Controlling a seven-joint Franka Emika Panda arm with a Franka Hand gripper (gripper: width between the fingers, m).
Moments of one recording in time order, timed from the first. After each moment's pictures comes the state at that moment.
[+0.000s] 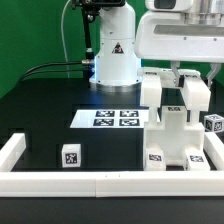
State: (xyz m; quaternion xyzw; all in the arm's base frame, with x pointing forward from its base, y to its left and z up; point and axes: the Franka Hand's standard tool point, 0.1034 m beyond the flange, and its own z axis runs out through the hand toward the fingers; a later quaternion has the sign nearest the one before) arm 0.523 0.105 0.128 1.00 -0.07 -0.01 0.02
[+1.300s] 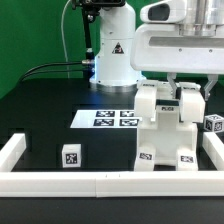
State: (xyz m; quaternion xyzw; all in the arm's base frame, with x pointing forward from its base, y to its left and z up) arm 0.537 0.094 0.113 0.99 -0.10 0.02 0.01
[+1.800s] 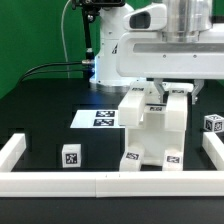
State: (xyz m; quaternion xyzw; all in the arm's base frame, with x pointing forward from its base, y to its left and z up) arm 0.538 0.072 0.104 0.99 -0.12 -0.01 -0.01
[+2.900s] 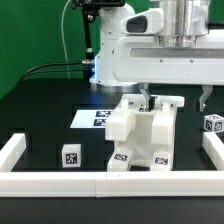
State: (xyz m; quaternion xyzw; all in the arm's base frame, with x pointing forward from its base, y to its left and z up) arm 0.547 0.068 0.099 0.99 -0.12 0.02 0.00
